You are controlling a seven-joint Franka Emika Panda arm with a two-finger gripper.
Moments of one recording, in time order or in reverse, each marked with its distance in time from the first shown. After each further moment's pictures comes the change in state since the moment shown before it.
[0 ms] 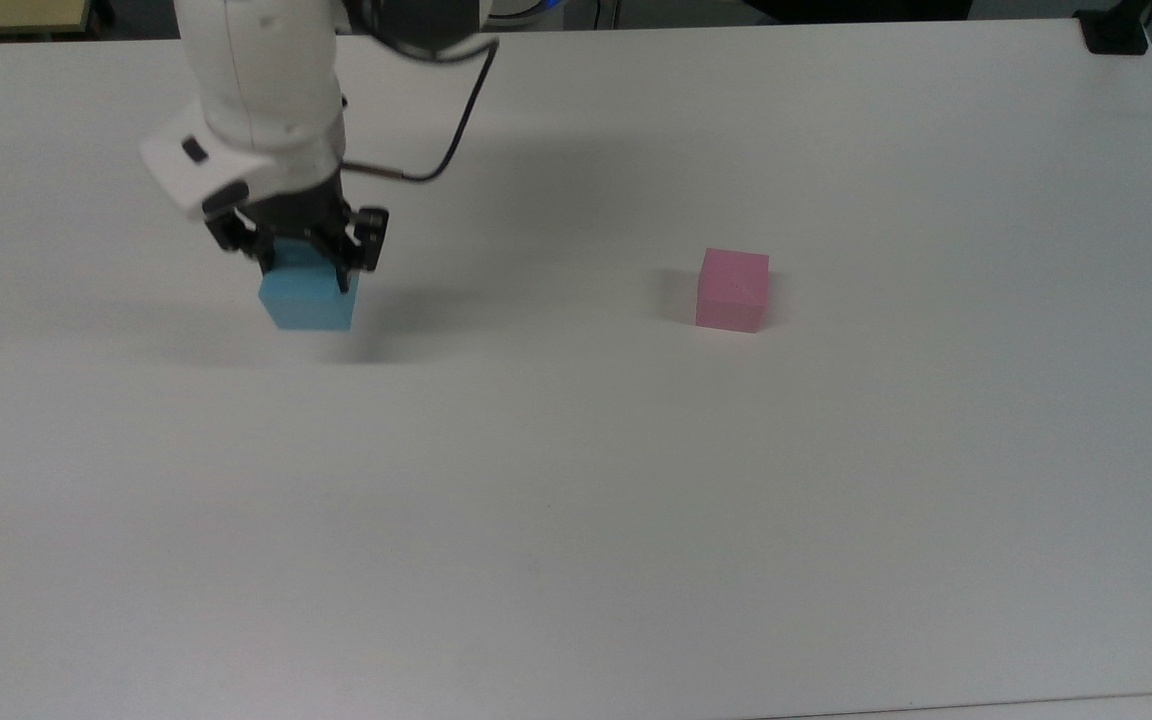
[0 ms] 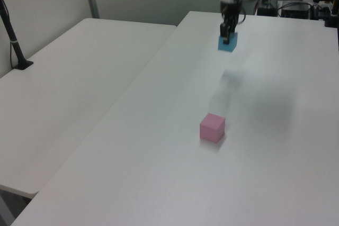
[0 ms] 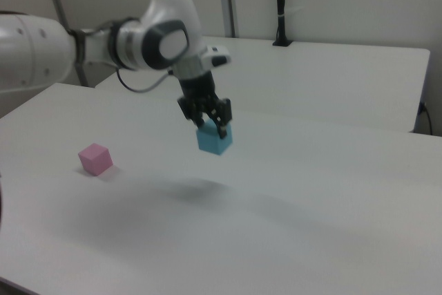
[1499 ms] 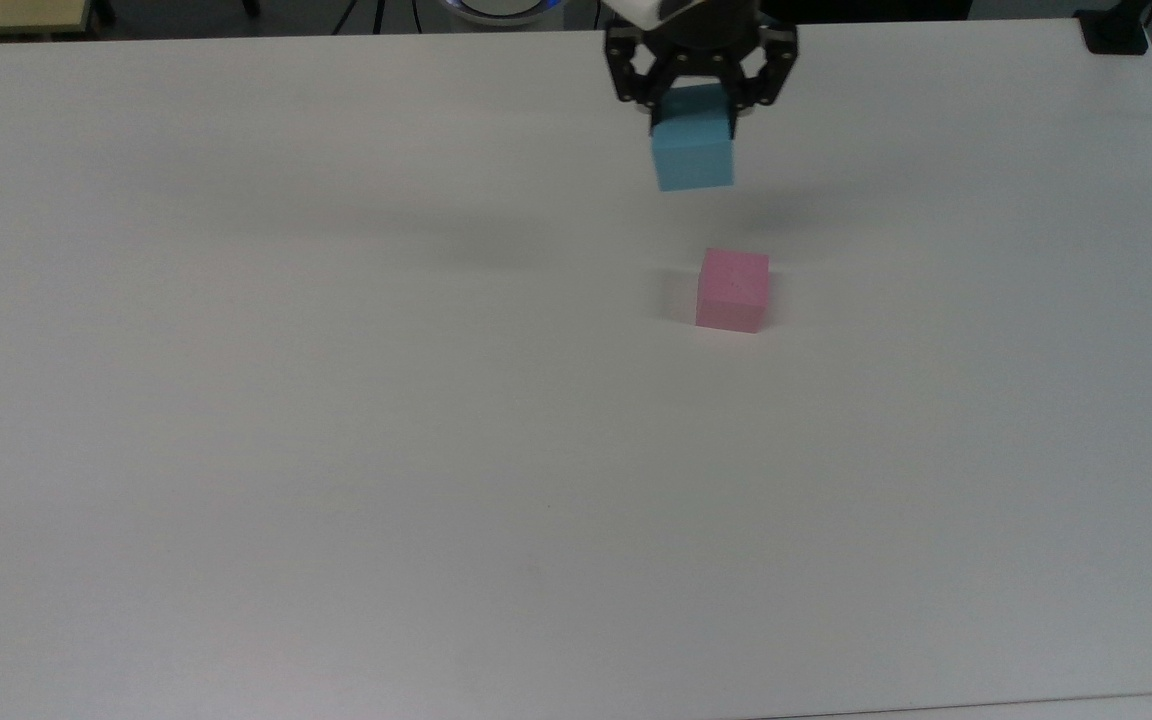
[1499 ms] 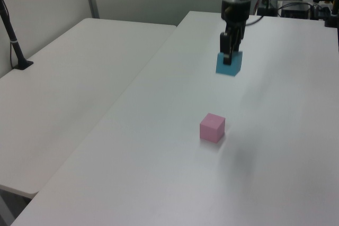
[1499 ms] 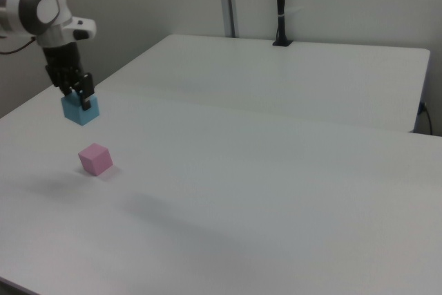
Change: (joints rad) arm 0.073 -0.210 0.430 -0.094 0.118 -0.144 0.461
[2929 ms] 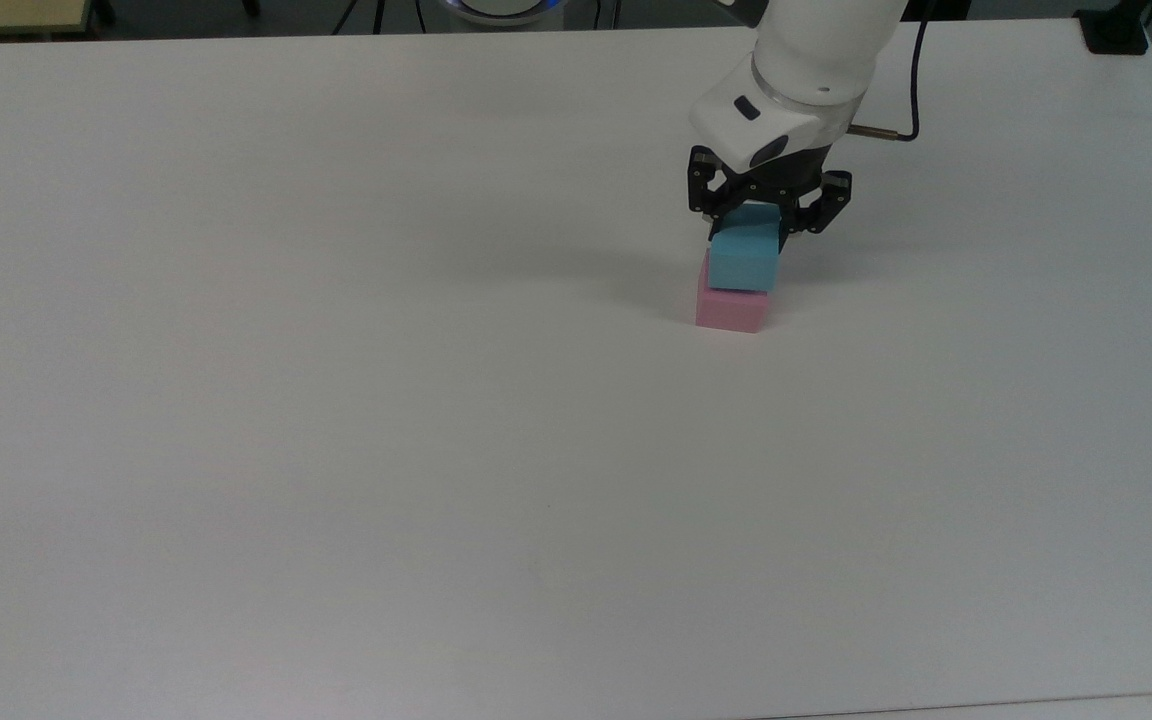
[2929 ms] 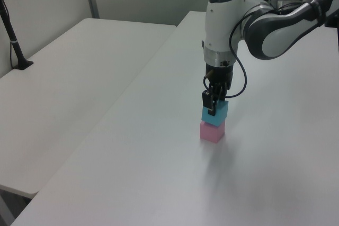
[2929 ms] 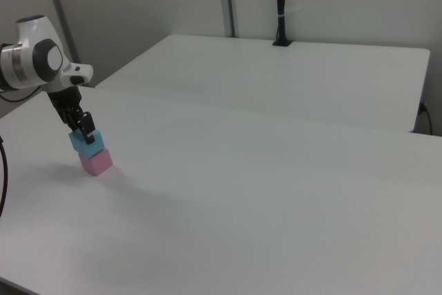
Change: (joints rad) arm 0.133 0.212 0.002 -0.062 -0.204 0.242 0.316
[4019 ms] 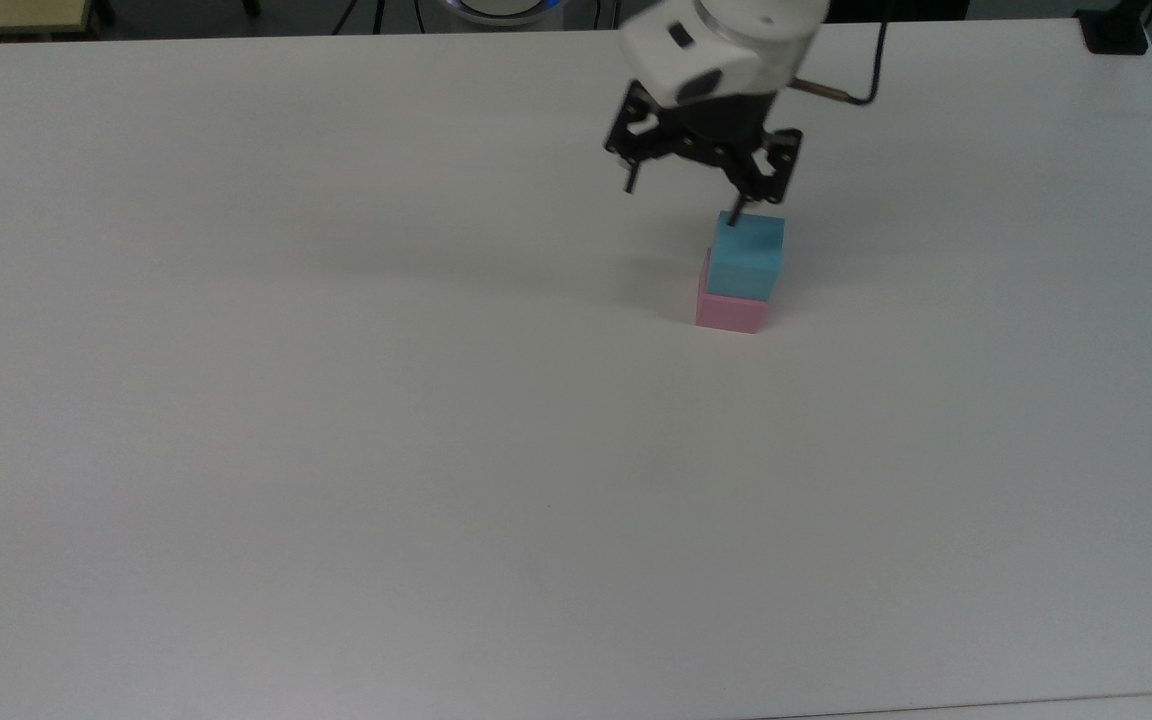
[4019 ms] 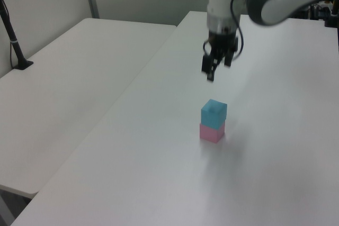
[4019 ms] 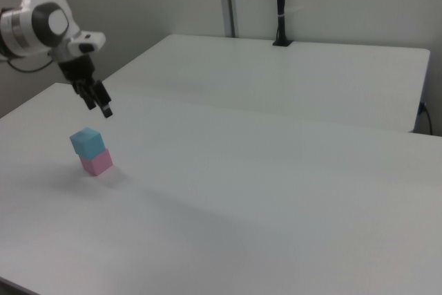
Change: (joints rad) arm -0.085 -0.100 -0.016 0.089 -0.034 -0.187 -0.004
